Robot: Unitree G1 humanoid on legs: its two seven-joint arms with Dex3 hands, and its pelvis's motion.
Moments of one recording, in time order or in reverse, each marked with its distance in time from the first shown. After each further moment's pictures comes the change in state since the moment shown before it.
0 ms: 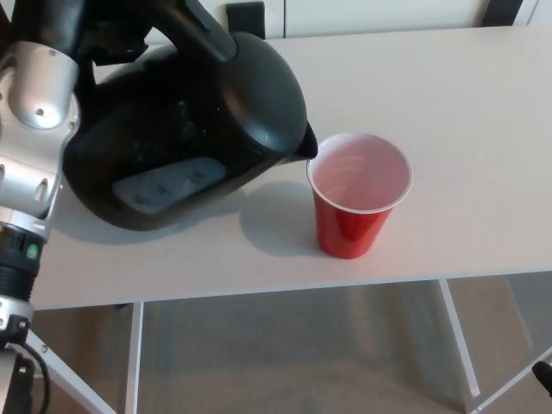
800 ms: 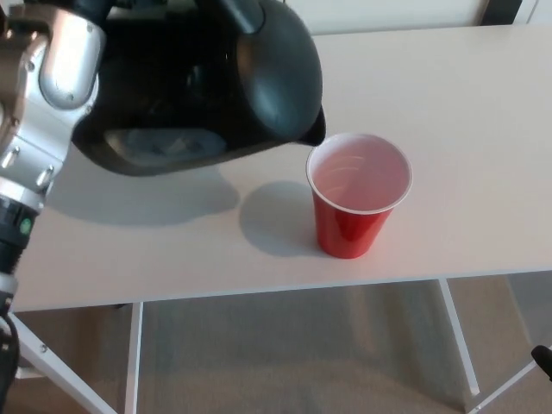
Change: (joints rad) left_arm -0.124 0.083 -0.124 -0.022 0.296 -0.197 0.173; right_arm -0.035 -0.011 0.003 -0.014 0.000 0.021 -0.025
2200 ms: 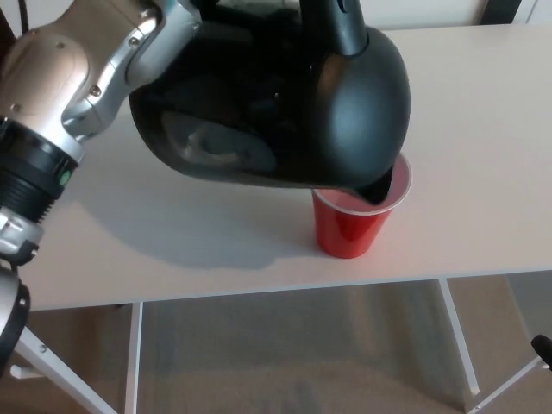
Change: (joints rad) left_arm -0.202 -0.004 -0.274 0.057 0.434 -0.145 0.199; right_arm -0.022 -0.010 0.013 -0.010 0.000 0.017 -0.014
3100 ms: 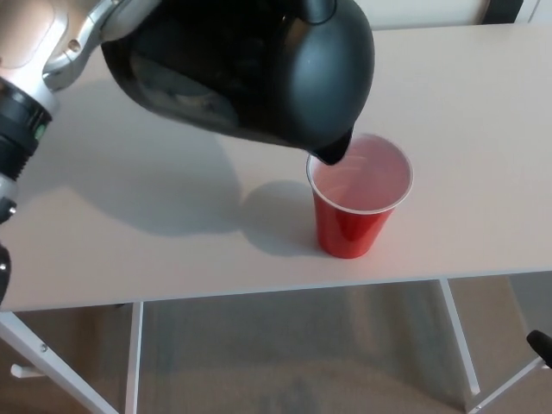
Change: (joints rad) left_arm -0.130 0.039 -0.048 0.127 0.151 -0.016 0.067; right_arm -0.023 -0.004 0.008 0.012 -0.008 0.008 -0.014
